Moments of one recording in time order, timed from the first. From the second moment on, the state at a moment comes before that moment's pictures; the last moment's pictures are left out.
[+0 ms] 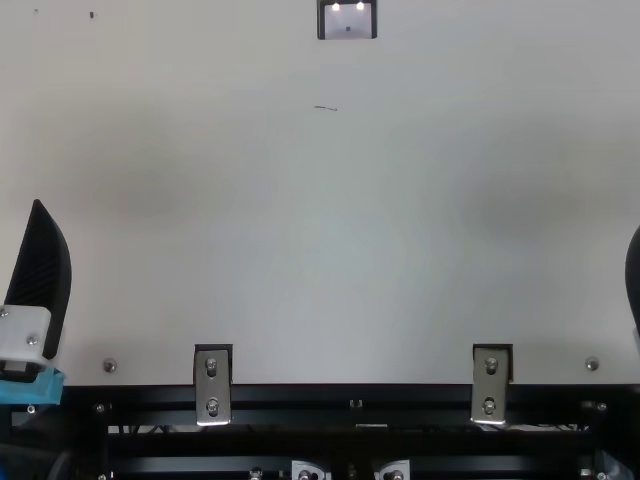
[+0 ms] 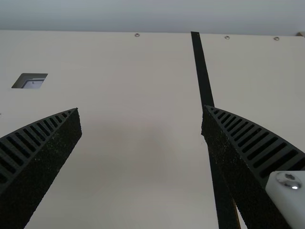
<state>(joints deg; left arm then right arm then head) -4.0 13.5 -20.2 4.9 38.3 -6.5 -3.9 13.5 -20.3 5.0 38.2 -6.5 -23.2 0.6</state>
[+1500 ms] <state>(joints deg) -4.0 13.5 -20.2 4.9 38.3 -6.5 -3.9 13.5 -20.3 5.0 38.2 -6.5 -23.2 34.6</state>
